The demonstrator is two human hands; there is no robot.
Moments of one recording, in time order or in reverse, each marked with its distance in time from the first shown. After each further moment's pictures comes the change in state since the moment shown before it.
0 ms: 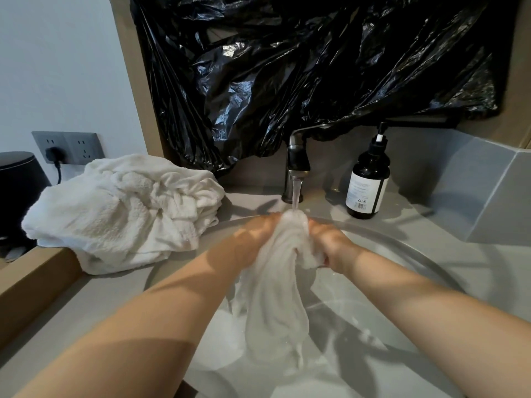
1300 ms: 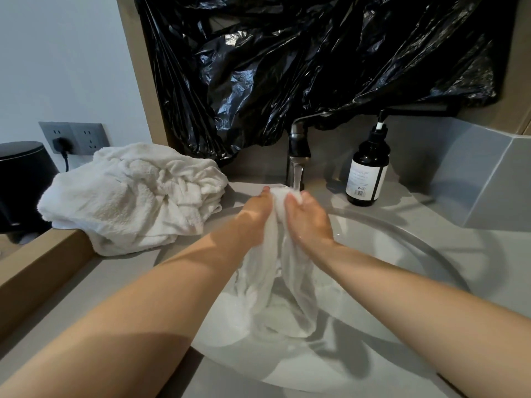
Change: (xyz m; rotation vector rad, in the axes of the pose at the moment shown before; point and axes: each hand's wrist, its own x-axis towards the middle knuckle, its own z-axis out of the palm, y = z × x) left_hand -0.018 0.020 0.008 -0.184 0.202 -0.105; right_hand -0.014 -0.002 0.028 -0.447 0.221 -0.530
